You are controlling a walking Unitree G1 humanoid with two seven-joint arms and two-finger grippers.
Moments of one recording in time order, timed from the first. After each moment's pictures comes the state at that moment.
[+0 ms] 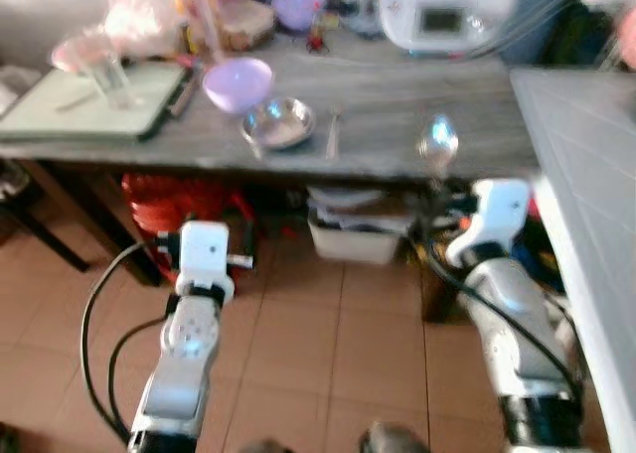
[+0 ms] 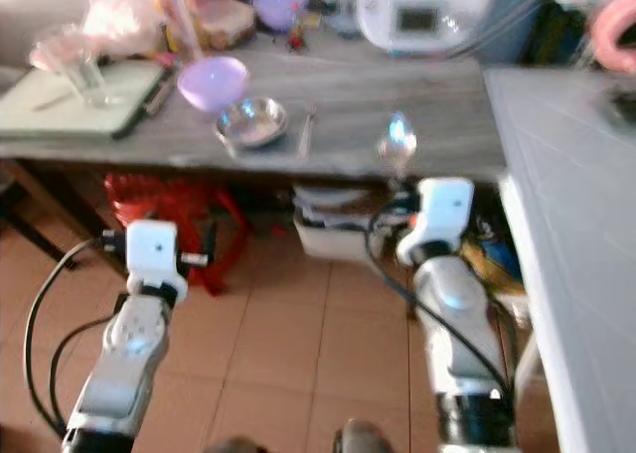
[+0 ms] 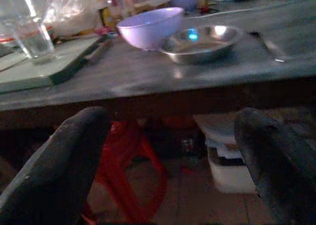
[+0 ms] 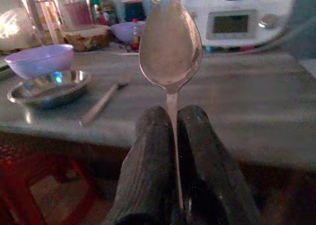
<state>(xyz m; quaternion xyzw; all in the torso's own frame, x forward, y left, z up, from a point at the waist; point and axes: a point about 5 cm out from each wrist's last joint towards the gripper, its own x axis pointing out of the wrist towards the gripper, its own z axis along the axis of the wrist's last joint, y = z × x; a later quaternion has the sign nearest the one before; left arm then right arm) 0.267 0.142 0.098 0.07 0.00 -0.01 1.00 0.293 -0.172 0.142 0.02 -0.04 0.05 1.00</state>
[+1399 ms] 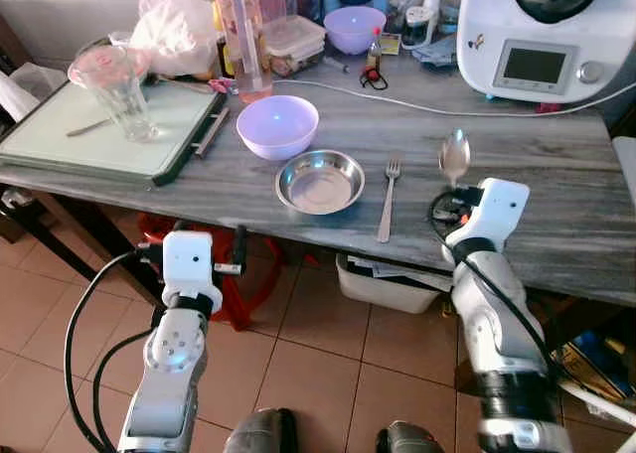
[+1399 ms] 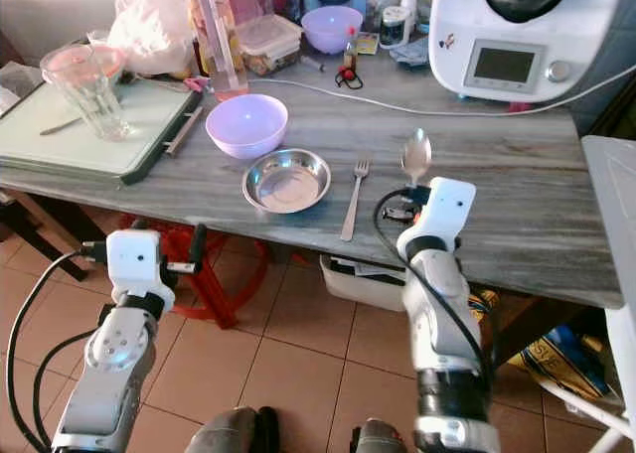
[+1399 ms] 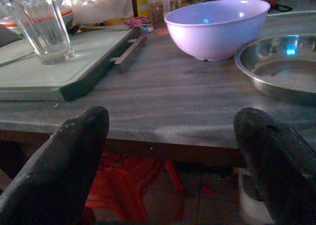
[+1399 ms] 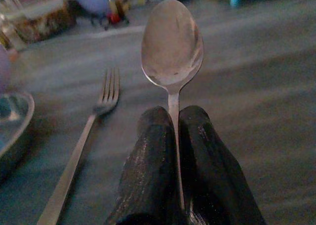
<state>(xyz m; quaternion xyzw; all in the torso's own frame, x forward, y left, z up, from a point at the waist) 0.252 0.153 0.097 0.05 0.00 -0.01 1.00 0.313 -0.170 0.118 0.11 0.05 -0.05 0.99</state>
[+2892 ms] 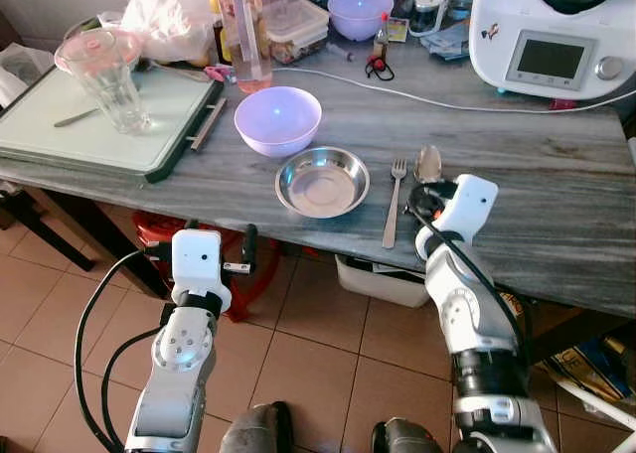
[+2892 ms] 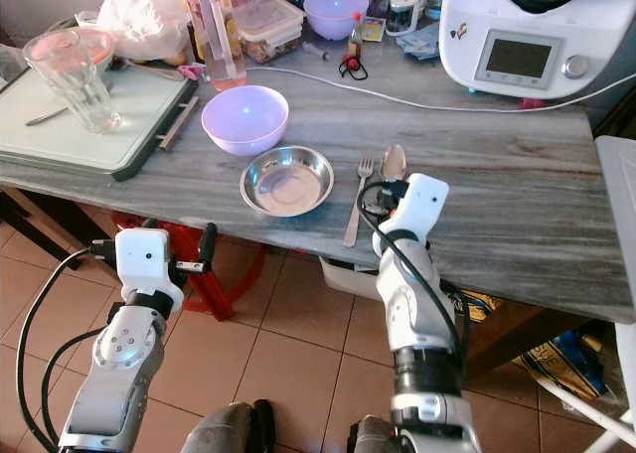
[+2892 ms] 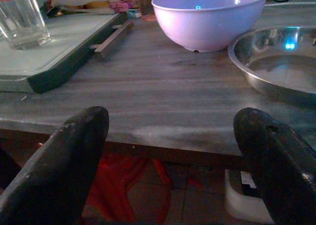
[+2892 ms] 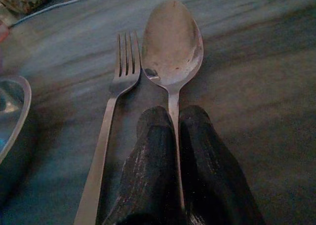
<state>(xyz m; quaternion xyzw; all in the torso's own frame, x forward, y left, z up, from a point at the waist) 0.253 0.142 0.100 0.03 0.00 -0.03 1.00 0.328 -0.143 0.117 0.17 0.09 -0.04 0.98</state>
